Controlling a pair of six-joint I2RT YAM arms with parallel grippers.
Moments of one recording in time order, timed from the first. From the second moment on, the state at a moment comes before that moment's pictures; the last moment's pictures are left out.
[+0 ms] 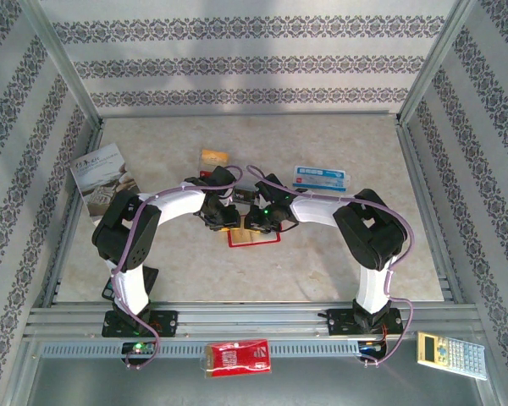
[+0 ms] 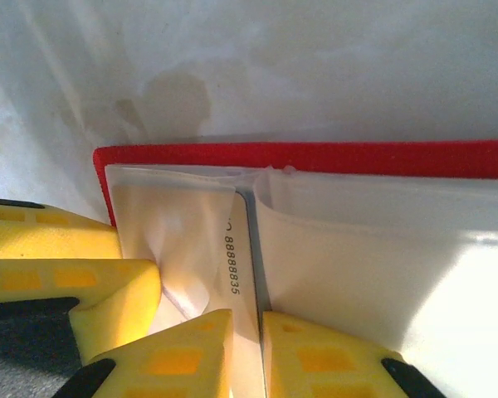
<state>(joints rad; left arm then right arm) -0.51 1.87 1.15 -0.61 0.30 -0.59 0.66 1.89 1.07 -0.28 -0.41 0.80</state>
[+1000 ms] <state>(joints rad) -0.49 1.81 1.10 -0.56 0.33 -0.62 0.62 1.83 1.00 -0.25 -0.39 0.76</state>
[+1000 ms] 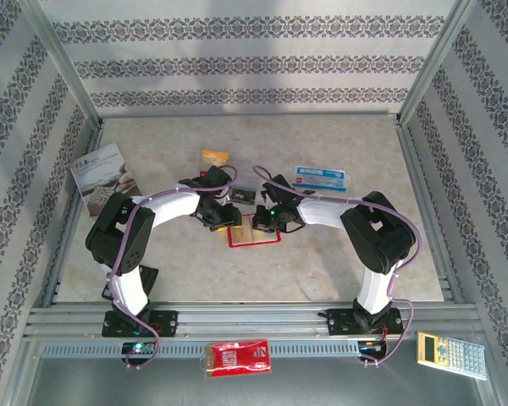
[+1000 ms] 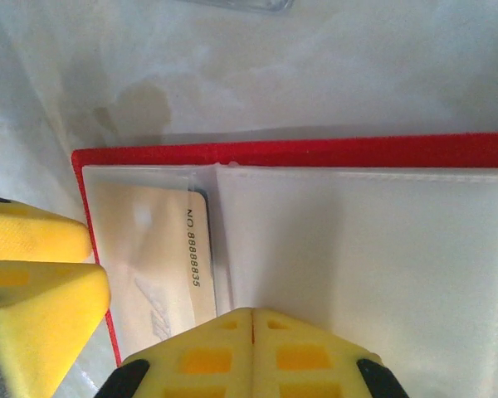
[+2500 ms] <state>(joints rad) -0.49 1.85 1.10 -0.51 0.38 -0.66 0.60 1.82 0.95 -0.15 -0.43 0.81</state>
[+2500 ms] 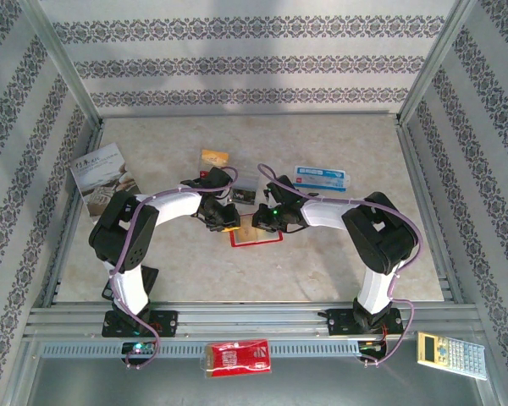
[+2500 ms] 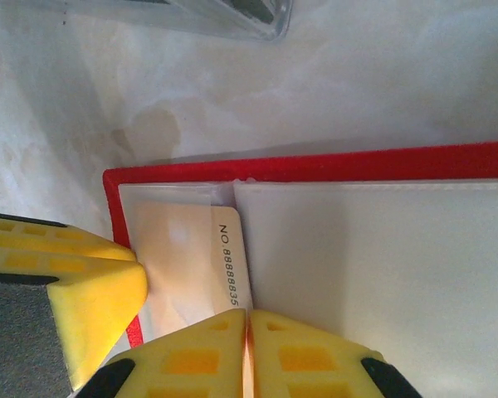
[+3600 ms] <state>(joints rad) -0.49 1.87 1.12 -0.52 0.38 -0.66 0.59 1.81 0.94 -0.15 -0.41 0.80</state>
